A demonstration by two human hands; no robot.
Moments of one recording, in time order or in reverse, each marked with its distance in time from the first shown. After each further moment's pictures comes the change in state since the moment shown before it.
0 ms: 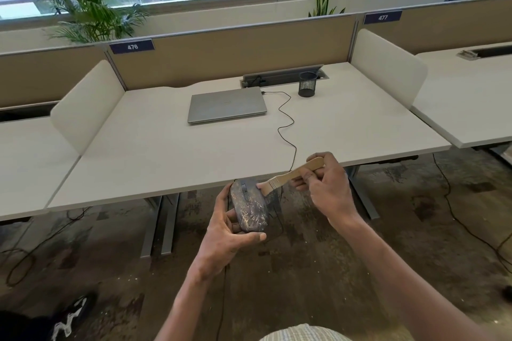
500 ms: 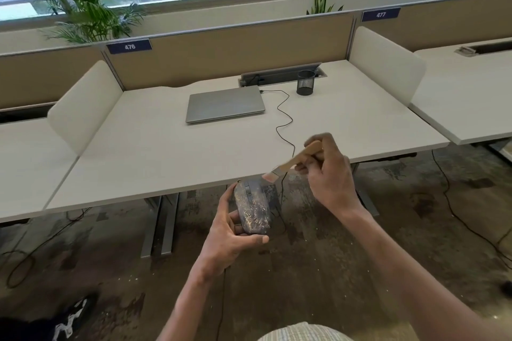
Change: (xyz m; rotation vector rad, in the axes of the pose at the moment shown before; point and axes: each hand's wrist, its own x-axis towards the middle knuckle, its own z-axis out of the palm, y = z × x) left_hand -0.002 0.001 0.007 0.013 -0.018 -0.031; right_hand 0.008 -0.015 -0.008 -0.167 0.048 -0.311
